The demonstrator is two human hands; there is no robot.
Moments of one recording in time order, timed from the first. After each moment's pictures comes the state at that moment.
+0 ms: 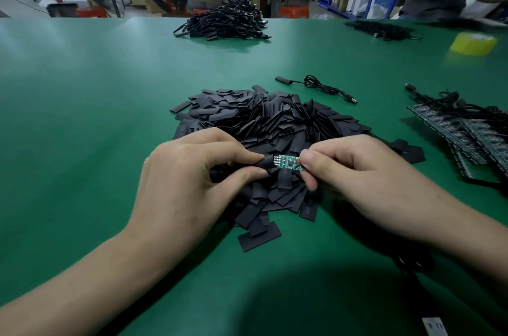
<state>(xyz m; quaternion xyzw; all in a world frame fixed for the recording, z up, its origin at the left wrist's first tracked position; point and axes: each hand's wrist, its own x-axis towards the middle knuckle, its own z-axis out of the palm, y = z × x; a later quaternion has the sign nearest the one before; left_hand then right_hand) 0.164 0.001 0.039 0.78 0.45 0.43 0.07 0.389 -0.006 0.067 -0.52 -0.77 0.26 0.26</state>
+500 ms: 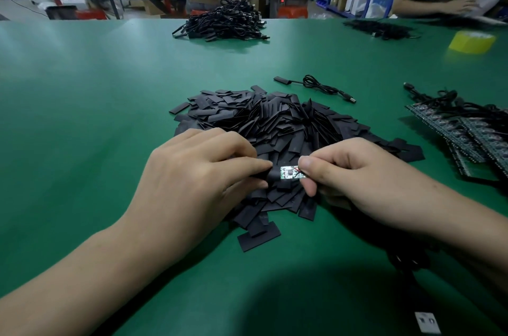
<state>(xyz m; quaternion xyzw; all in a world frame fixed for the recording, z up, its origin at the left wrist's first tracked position) 0.160 0.009 0.037 0.86 0.34 0.36 -0.12 0.393 -0.002 0.064 -0.53 -0.72 0.37 0.24</state>
